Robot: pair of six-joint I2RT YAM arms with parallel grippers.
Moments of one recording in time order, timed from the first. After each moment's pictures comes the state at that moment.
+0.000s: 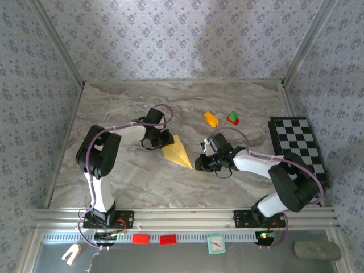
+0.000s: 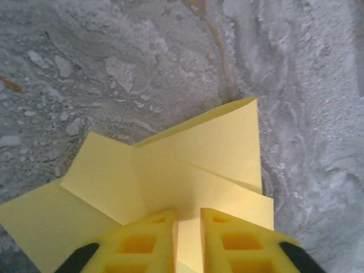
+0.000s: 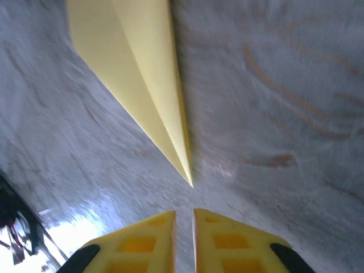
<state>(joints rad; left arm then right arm) -0.49 1.89 1.14 -0.35 0.38 -0.71 0.62 1.46 0.66 -0.18 -0.45 0.62</state>
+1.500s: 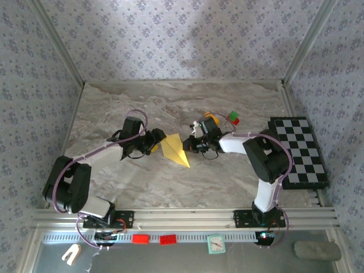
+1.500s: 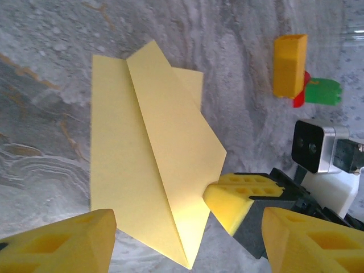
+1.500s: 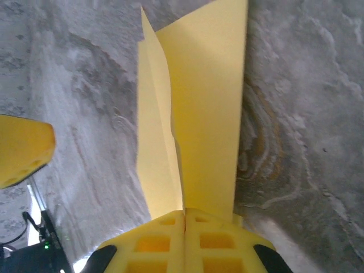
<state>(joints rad) -0.41 1.44 0.73 -0.06 0.45 -1.06 0.56 1.83 0.93 0.09 -0.61 0.64</state>
